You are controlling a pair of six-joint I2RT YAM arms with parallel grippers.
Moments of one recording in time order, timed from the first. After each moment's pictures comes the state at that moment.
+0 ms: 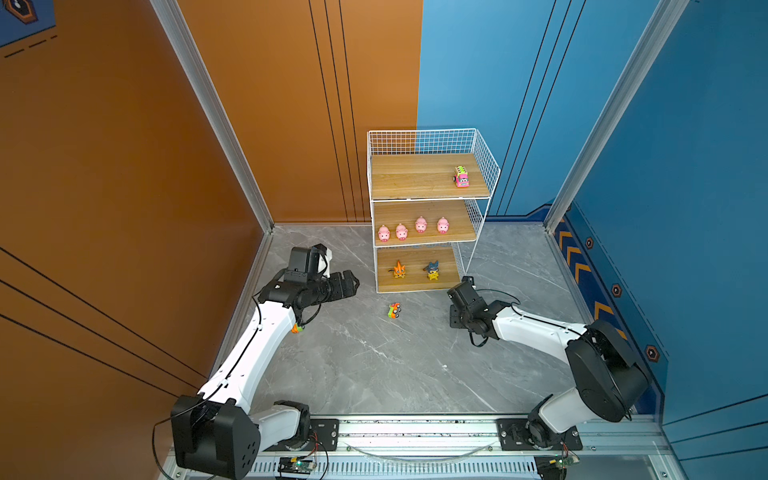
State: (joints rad) left arm -0.17 1.22 1.06 -0.68 0.26 -0.41; right arm 0.63 1.55 0.85 -0.36 0.32 0.56
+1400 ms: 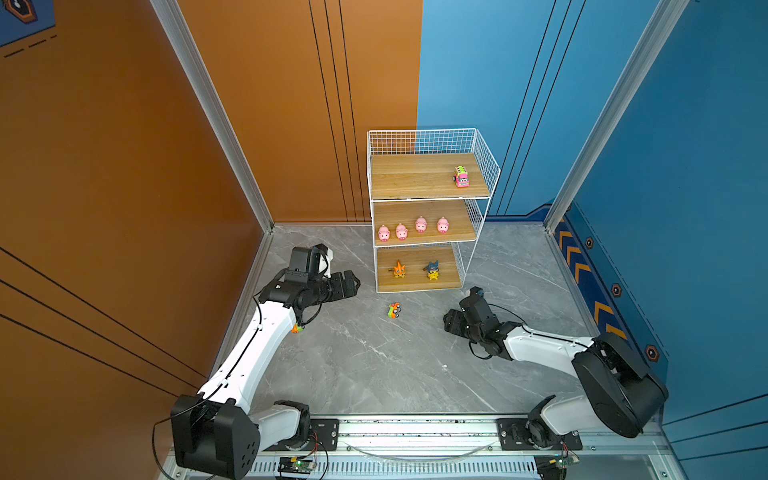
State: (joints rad) left arm -0.18 1.22 1.06 -0.68 0.26 -0.41; right arm 0.59 1.47 0.57 0.07 0.10 0.81
